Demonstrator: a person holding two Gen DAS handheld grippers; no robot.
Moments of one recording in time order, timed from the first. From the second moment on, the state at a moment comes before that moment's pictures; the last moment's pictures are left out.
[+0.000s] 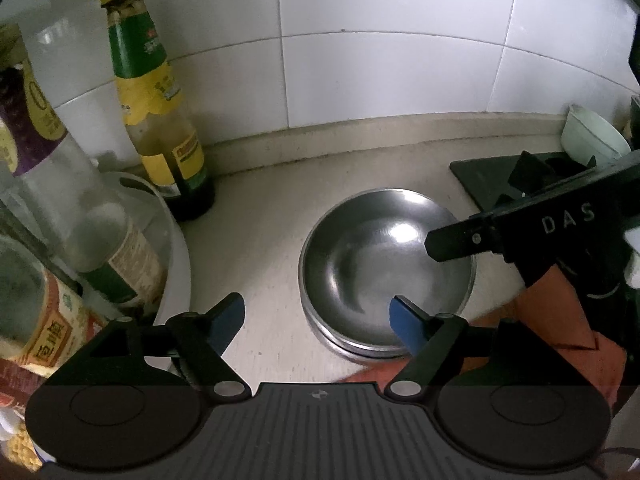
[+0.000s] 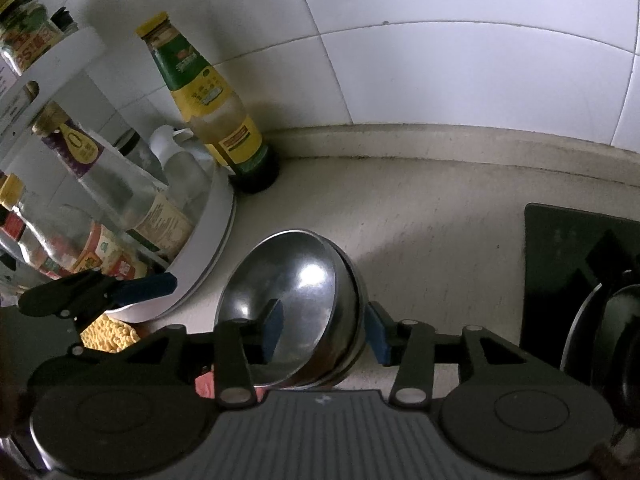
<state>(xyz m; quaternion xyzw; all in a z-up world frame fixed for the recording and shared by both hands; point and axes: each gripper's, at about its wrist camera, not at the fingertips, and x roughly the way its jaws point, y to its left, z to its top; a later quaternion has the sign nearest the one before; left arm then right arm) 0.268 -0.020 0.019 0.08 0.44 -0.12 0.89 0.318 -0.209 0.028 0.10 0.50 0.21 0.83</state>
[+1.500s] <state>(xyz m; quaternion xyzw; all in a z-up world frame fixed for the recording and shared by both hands) 0.293 -0.034 -0.065 0.11 0.48 -0.25 0.83 0.357 -0.205 -0.029 0.17 0.56 0.18 0.79</state>
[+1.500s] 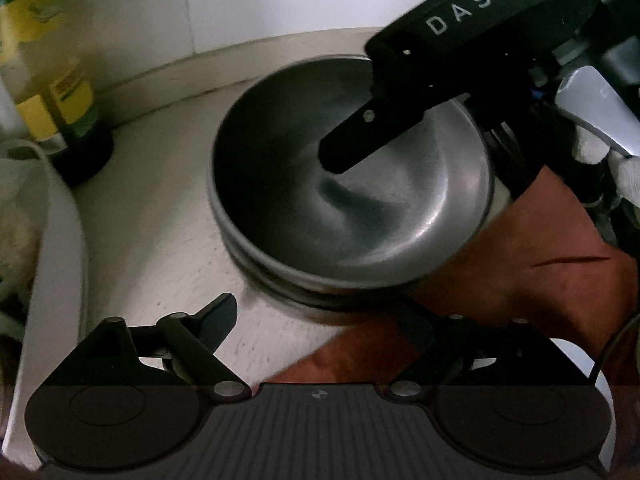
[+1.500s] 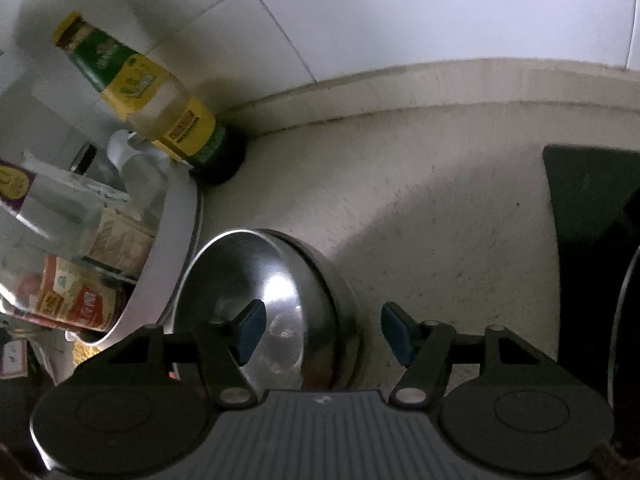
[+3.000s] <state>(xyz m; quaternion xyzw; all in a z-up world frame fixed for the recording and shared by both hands) 0.273 -0.067 -0.035 0.12 0.36 -0.23 0.90 0.374 -0.209 -0.015 0.21 0.51 0.25 0.79</state>
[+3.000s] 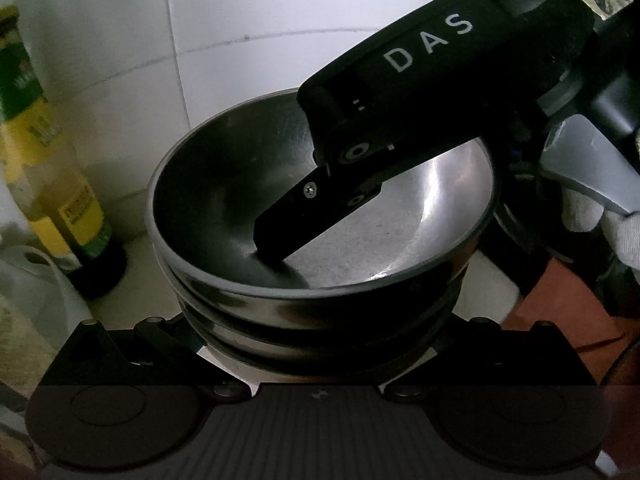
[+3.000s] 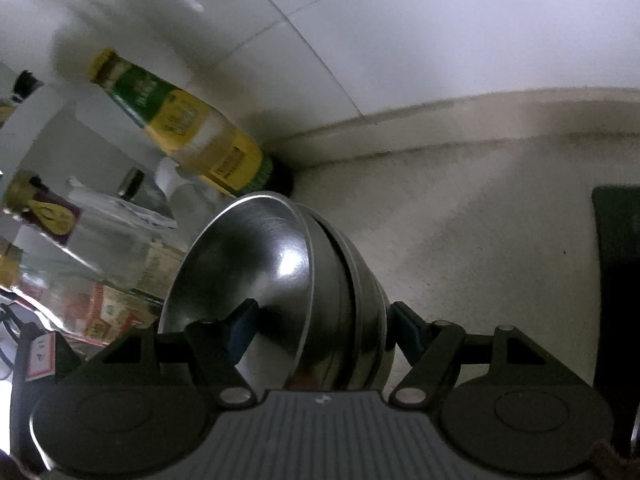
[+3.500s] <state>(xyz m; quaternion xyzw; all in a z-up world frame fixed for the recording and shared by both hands) 0.234 -0.077 -0.003 0.13 0.32 -0.19 0.92 0.333 -0.204 0.043 0.19 0.47 0.28 0.81</state>
